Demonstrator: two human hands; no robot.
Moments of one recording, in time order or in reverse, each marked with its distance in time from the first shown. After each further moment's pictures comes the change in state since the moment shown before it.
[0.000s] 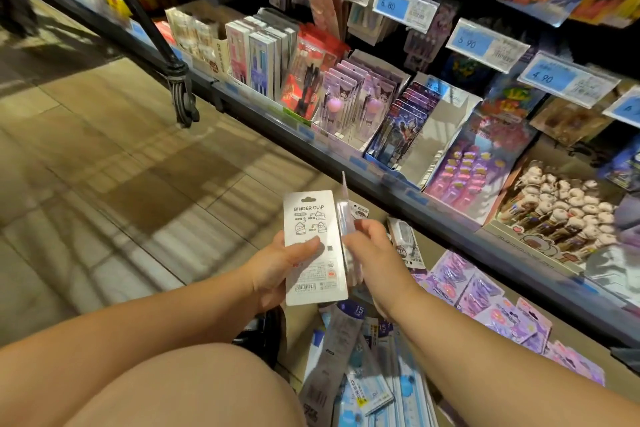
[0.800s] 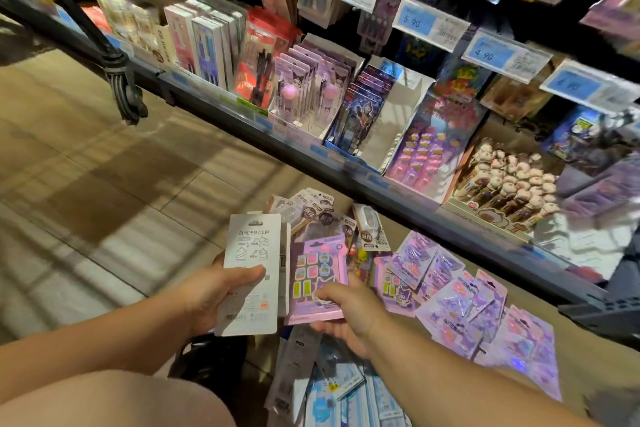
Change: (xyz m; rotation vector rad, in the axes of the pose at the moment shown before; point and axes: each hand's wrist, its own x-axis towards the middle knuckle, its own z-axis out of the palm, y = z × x) left_hand -0.021 -0.009 -0.018 0.122 0.093 -0.201; right_hand -0.021 0.065 -0.025 0.212 0.041 0.413
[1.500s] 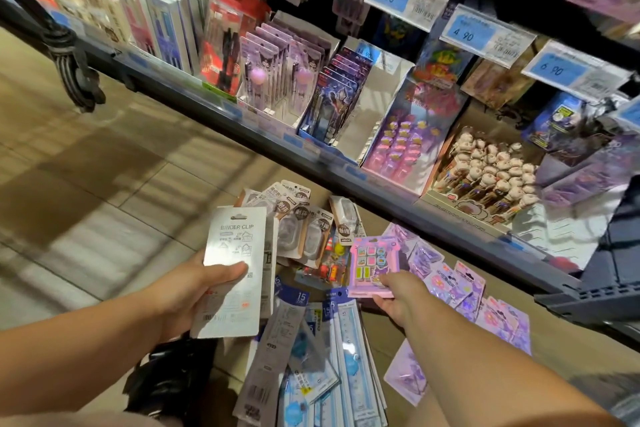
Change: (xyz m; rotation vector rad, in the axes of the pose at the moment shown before) left_hand 0.010 0.006 0.027 0.080 -0.097 0.045; right_hand 0.073 -0.005 -0.128 0.287 0.519 0.159
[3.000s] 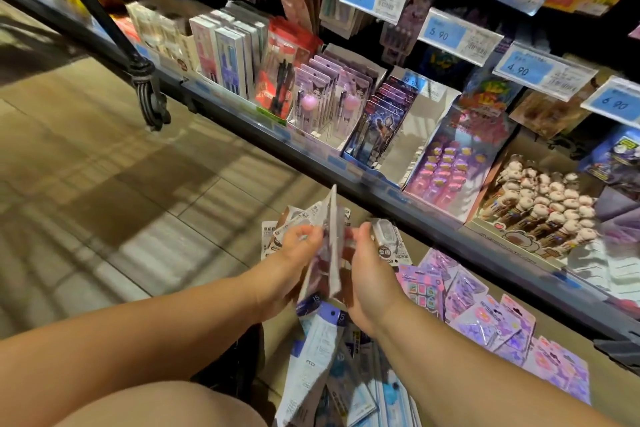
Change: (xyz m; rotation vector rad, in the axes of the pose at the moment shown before) left_hand 0.016 0.021 0.043 0.058 -0.030 0.200; right_hand -0.124 0.001 0.103 -0.078 -0.721 -0.290
